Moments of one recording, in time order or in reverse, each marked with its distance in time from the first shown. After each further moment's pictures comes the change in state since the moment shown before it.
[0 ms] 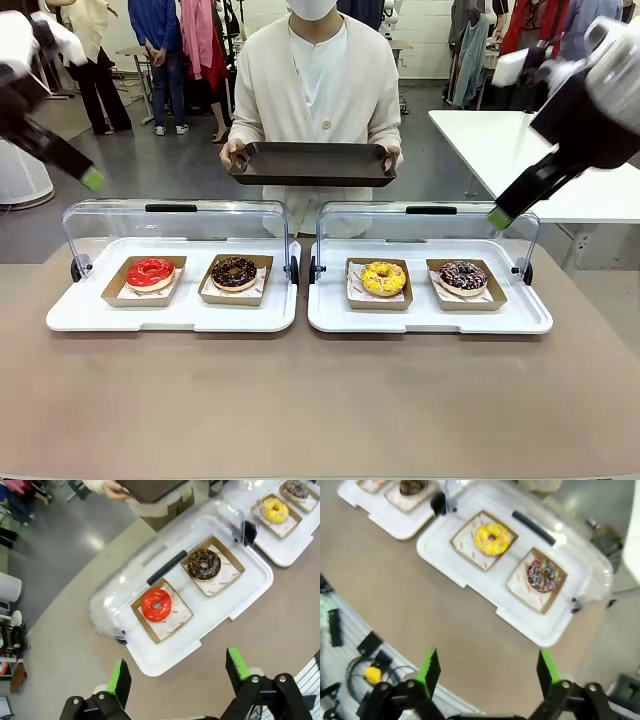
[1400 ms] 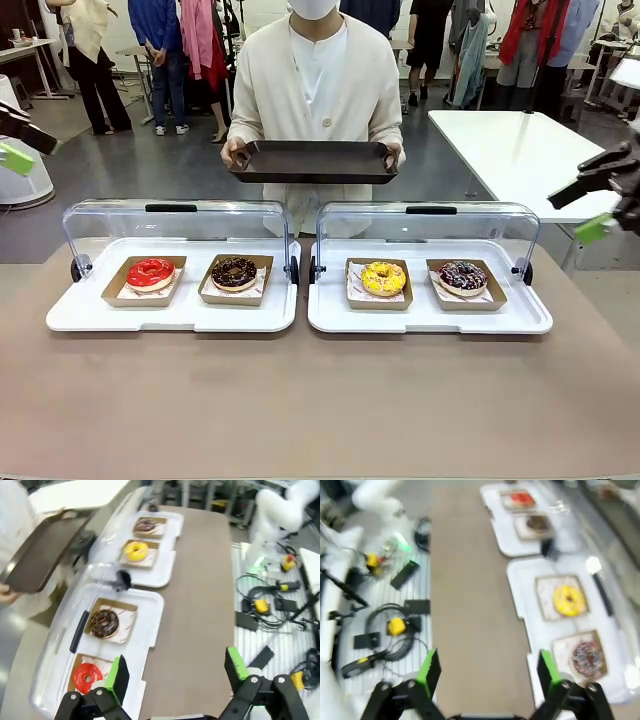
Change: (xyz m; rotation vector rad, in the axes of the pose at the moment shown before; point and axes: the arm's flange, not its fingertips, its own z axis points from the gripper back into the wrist) left arm -0.041 0.114 -0.018 -0.805 -0.331 -0.410; right arm -0.082 -0.146 -0.051 0.650 -0.433 0.538
